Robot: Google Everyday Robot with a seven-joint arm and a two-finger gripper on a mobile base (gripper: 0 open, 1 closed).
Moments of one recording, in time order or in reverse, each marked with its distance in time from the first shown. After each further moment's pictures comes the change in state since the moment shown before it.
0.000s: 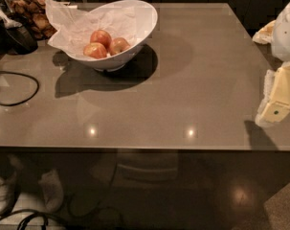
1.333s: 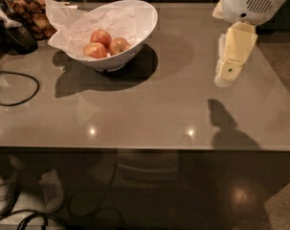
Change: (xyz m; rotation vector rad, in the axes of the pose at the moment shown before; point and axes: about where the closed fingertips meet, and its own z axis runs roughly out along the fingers) arm -0.075 -0.054 0.008 -0.040 -0.003 -0.077
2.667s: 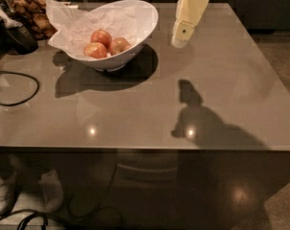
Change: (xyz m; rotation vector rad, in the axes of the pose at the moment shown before) arm -0.090 -0.077 -0.004 0.106 -0.111 -0.018
